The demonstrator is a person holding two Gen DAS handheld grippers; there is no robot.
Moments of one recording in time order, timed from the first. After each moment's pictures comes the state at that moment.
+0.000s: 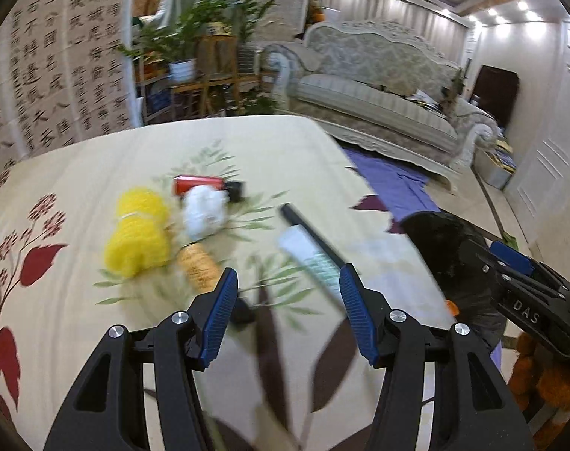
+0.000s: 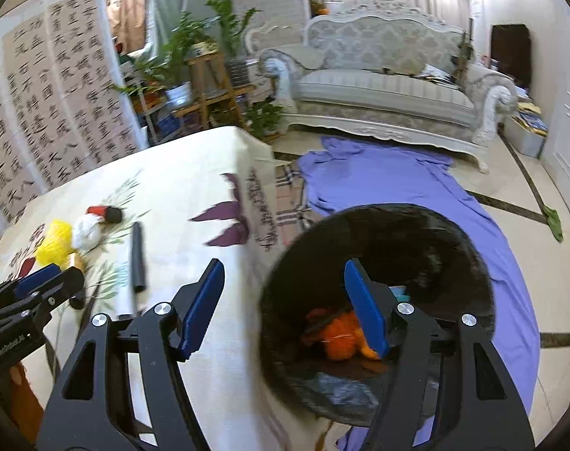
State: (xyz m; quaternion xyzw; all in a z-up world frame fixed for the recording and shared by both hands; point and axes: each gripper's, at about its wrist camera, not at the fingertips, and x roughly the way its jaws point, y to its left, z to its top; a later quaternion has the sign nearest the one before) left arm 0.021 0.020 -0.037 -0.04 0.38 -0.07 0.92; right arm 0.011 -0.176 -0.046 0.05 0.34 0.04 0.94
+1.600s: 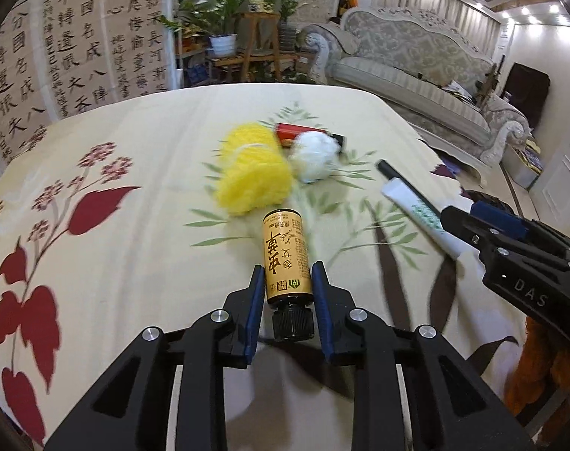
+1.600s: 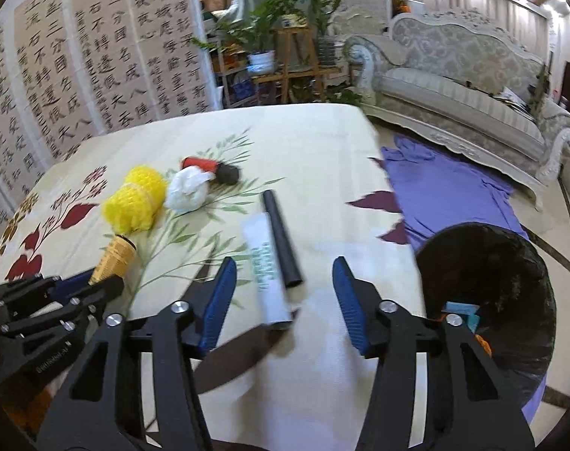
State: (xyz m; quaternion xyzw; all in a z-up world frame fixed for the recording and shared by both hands) left arm 0.001 0.091 -0.055 -0.04 0.42 -0.01 0.91; right arm 0.018 -0.066 -0.053 -0.02 0.37 0.17 0.91
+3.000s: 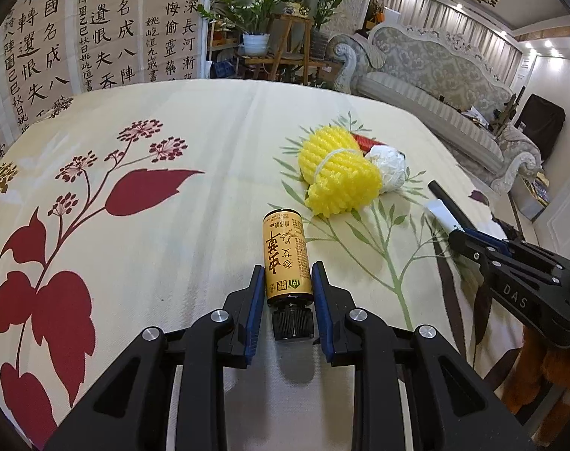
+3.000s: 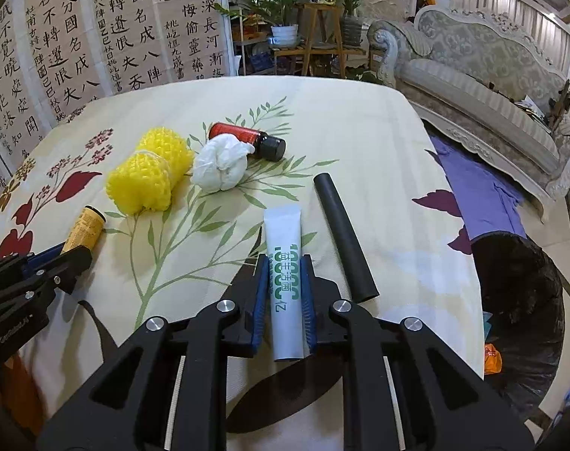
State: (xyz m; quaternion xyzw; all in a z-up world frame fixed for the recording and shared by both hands) left arm -0.006 0.143 -0.062 -0.09 0.40 0.01 0.91; right arm 0.029 -0.025 -0.068 -0.06 0.40 0.17 0.90
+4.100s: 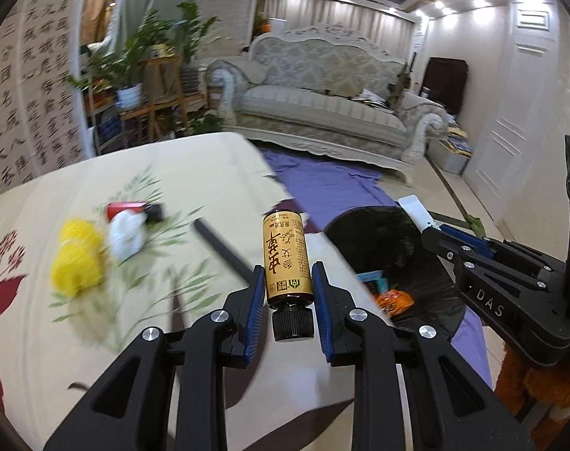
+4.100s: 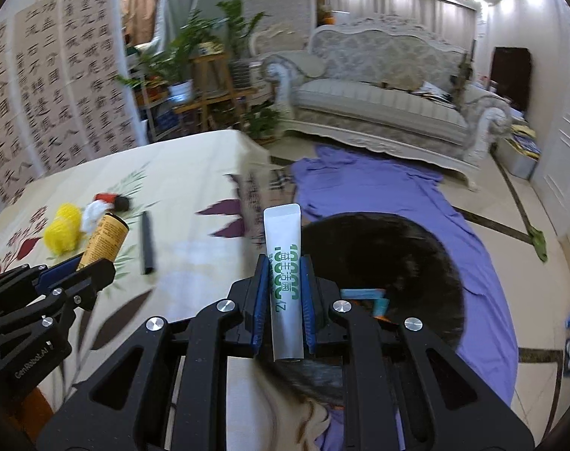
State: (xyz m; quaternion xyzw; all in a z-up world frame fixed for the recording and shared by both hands) left arm 0.010 -0.040 -0.024 0.00 0.34 -0.17 0.92; right arm -0.019 -0.203 -0.028 0.02 0.33 0.00 0.94
